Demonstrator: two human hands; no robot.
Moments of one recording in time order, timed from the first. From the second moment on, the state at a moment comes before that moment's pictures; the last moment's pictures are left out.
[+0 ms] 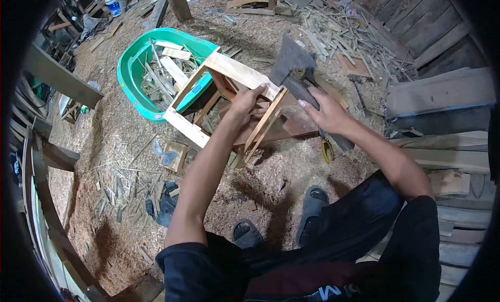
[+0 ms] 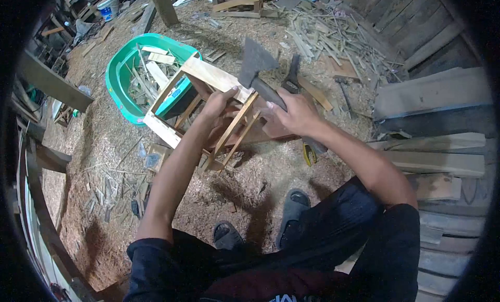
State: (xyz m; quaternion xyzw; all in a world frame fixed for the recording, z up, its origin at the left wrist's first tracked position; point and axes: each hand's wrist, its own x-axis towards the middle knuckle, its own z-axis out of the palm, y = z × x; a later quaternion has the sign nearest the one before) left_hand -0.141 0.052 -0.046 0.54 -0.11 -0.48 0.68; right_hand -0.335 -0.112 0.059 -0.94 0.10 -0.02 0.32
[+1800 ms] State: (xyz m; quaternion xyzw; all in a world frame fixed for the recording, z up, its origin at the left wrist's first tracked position) left_hand -0.151 0.035 -0.037 0.59 -0.02 -0.40 0.70; right_hand -0.323 -0.160 0.056 -0.80 0.15 0.18 0.55
